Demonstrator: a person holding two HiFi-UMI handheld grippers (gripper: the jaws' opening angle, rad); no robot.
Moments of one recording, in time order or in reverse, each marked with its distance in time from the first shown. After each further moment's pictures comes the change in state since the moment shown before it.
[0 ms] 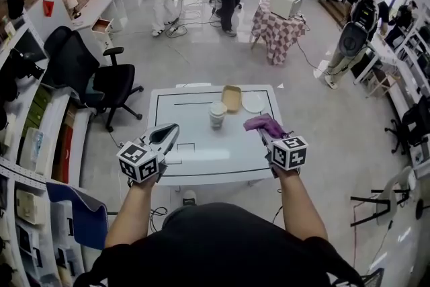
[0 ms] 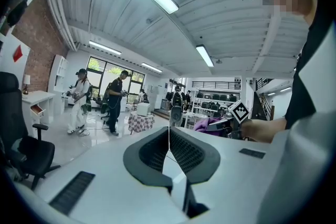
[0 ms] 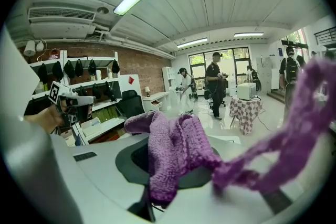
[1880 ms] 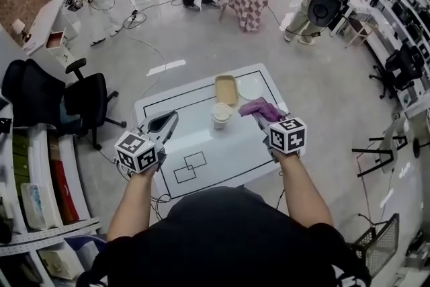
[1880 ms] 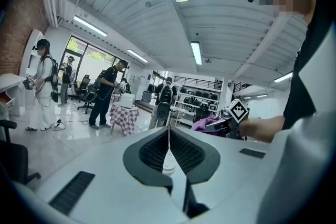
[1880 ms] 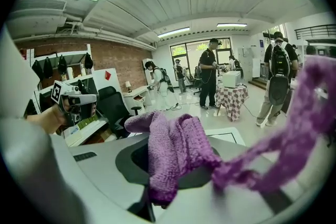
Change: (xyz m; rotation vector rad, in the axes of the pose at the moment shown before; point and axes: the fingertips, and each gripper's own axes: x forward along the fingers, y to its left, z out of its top) left arm 0.122 0.200 -0.003 -0.030 0.084 -0.271; right arm 0.174 -0.023 0.019 0.127 0.088 -0.187
